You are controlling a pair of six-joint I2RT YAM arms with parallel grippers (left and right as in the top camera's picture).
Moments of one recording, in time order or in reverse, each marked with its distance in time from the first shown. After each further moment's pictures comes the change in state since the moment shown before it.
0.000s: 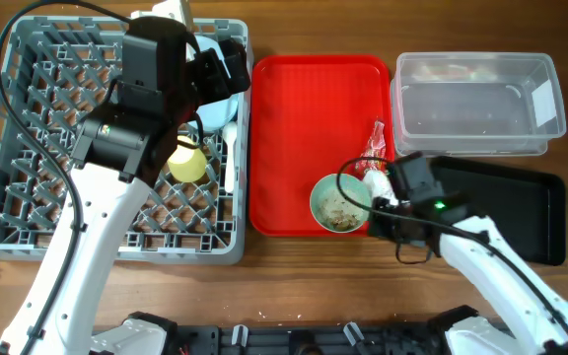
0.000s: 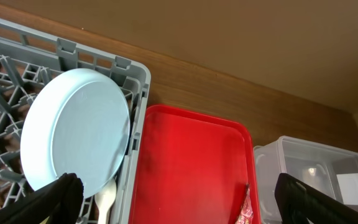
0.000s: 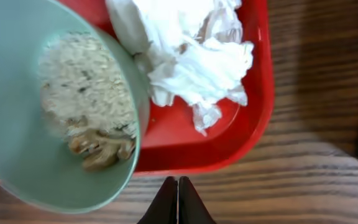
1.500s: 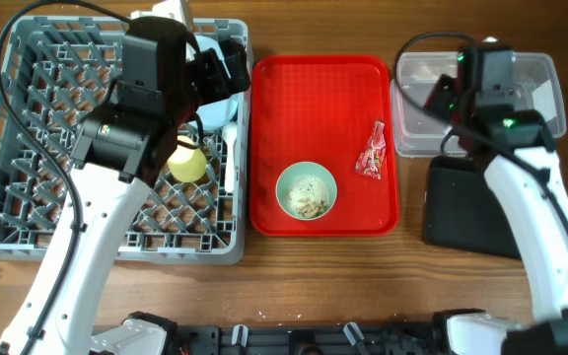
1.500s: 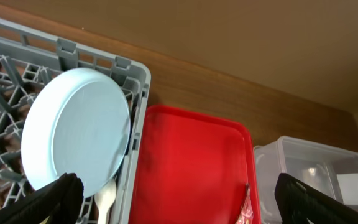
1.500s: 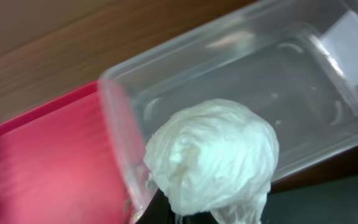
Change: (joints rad) left arm 0.000 0.000 0.000 -0.001 0.000 0.000; right arm -0.298 0.201 0.577 0.091 0.340 -0.166
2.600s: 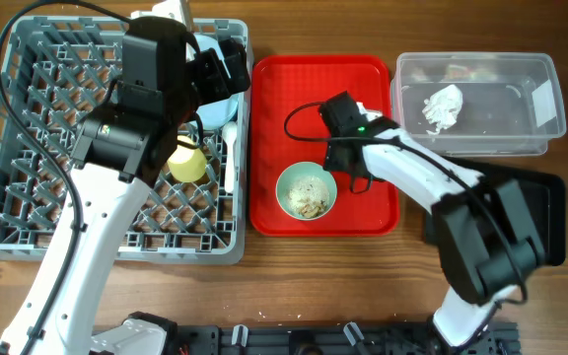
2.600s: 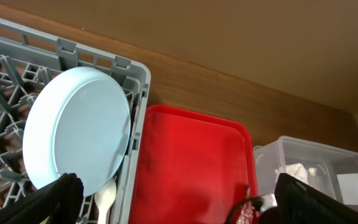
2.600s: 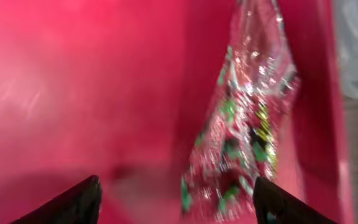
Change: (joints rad) left arm 0.000 0.000 0.000 0.000 0.000 0.000; right arm 0.401 0.447 -0.091 0.027 0.010 0.236
